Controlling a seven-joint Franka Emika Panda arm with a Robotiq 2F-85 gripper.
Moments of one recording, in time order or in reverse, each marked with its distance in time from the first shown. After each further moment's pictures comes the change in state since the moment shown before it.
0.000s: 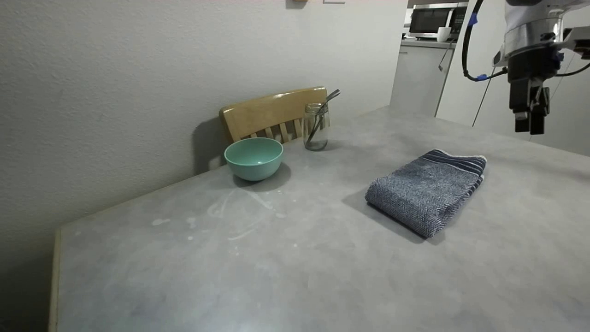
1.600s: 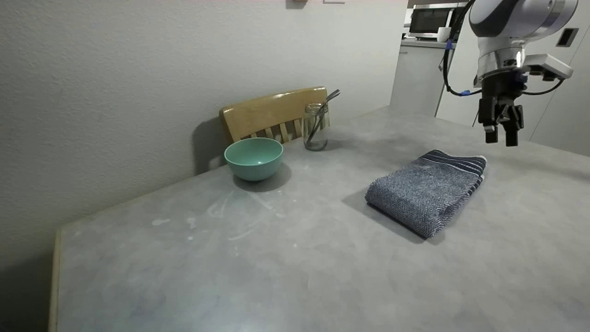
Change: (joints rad) arm -0.092 0.266 0.056 0.284 0.047 -0.081 0.075
